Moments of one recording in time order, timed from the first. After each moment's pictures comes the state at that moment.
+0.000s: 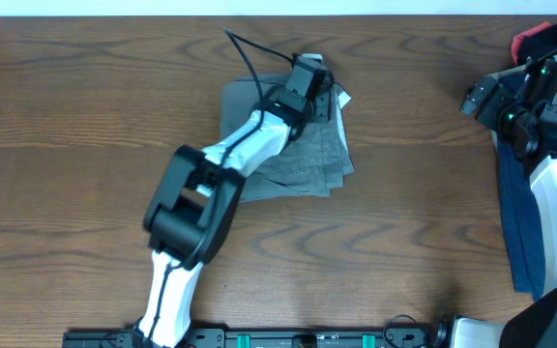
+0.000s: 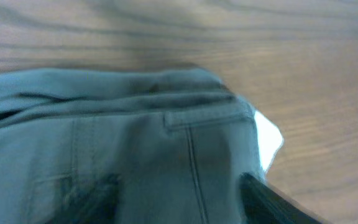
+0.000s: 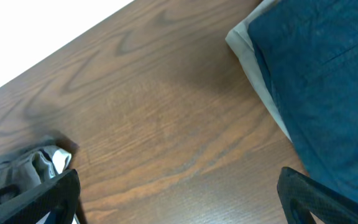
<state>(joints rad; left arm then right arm) -0.53 2.16 1.56 -0.20 -0.03 -0.38 -0.24 1.49 1.20 -0.52 -0.13 0.35</state>
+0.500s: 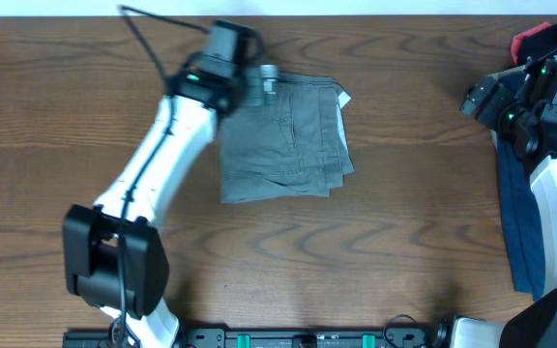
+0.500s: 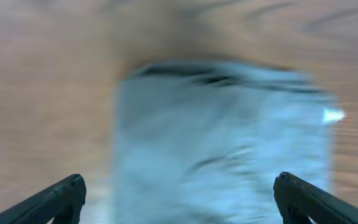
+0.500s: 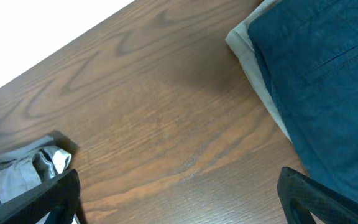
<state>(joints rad) -0.26 1.83 1.56 -0.71 -0.03 -0.33 -0.24 1.49 1.20 -0.52 -0.13 0.35</state>
